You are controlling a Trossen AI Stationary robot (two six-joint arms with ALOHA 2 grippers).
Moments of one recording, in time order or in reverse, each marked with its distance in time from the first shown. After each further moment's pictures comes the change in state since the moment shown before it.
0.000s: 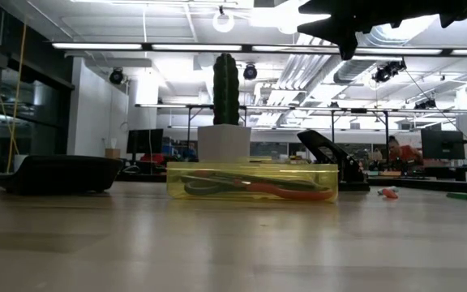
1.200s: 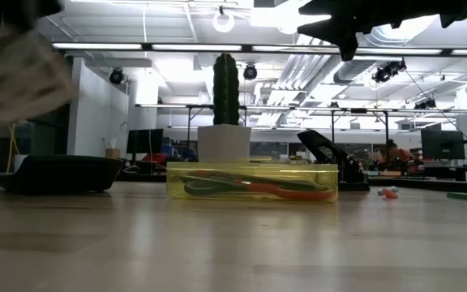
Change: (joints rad) left arm 0.224 -0.508 -0.006 0.034 -0.111 0.238; right arm 0.000 0.000 0.000 -0.005 0.003 0.002
